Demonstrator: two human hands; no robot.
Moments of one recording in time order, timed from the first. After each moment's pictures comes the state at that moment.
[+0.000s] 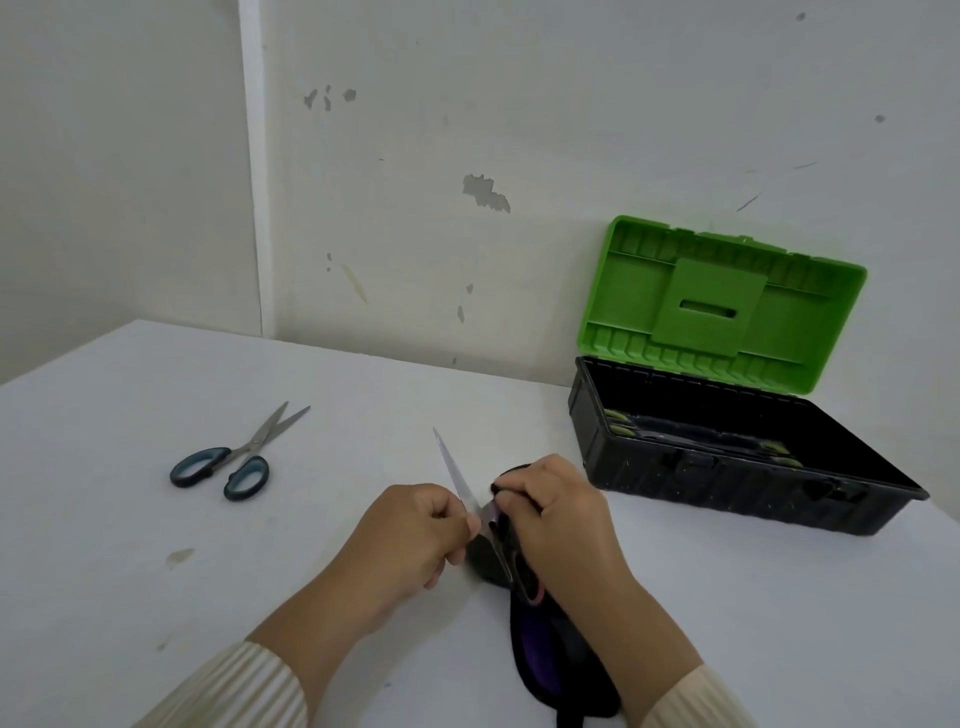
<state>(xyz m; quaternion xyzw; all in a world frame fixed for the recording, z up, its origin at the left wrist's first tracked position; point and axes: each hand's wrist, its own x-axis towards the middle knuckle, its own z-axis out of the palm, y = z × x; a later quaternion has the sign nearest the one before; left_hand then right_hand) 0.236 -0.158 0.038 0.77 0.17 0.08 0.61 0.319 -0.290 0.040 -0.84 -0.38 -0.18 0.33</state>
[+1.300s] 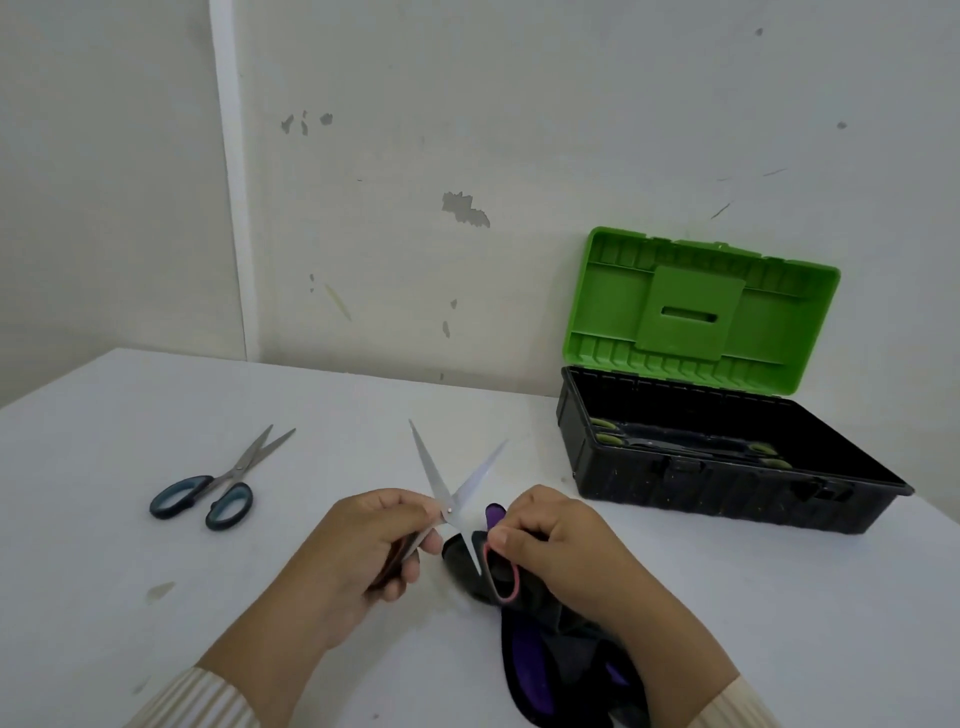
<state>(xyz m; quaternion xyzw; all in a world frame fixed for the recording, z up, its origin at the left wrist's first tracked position) 0.235 -0.140 0.046 0.62 0.21 0.07 0.75 0.323 -0.312 0.055 -0.85 -0.35 0.09 0.38</state>
